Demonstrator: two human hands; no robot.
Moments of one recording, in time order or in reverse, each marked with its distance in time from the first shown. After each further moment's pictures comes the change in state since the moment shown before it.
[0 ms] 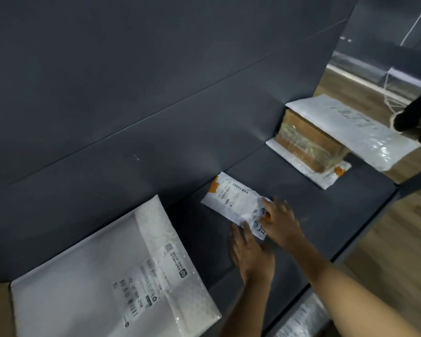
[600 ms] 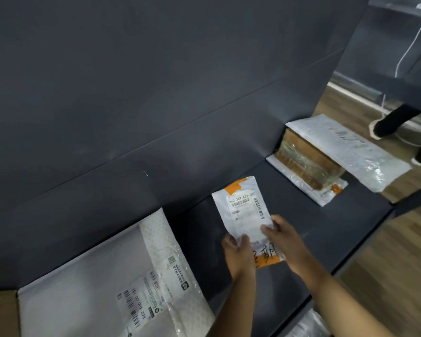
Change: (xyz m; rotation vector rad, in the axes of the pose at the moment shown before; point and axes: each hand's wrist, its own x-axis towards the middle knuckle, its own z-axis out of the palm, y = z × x) left_hand 0.022 0.021 -0.036 -0.793 0.151 -0.350; right_hand -0.028 -0.013 -0.027 0.990 -0.068 0.036
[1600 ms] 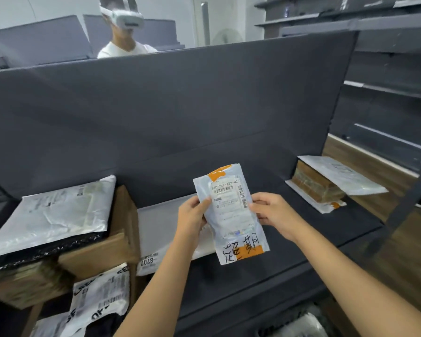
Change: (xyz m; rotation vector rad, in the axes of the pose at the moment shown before) left_hand -0.223 0.049 -0.229 -0.168 -0.169 0.511; right_hand -0.268 -0.088 0.019 -0.184 -0.450 -0.384
